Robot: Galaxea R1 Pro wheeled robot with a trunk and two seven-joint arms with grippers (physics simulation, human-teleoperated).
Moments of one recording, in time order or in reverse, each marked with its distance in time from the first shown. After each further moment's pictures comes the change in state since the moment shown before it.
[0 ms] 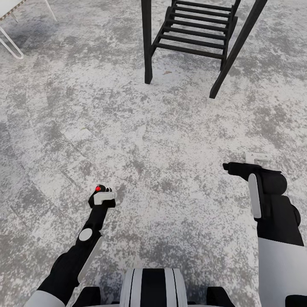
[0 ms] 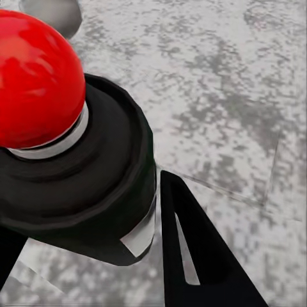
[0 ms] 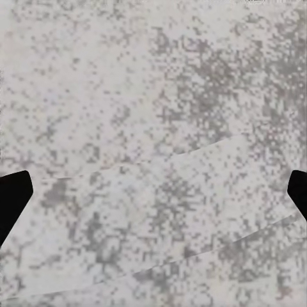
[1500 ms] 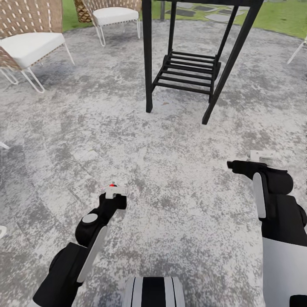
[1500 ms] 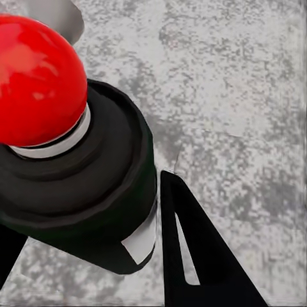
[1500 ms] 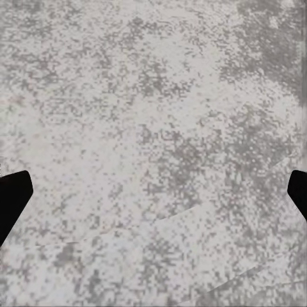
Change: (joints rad) left arm 0.024 -0.069 -0.030 -0.408 0.017 0.748 -0.040; right arm -0.001 -0.029 -0.002 -0.021 -0.002 -0.002 0.001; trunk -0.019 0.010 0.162
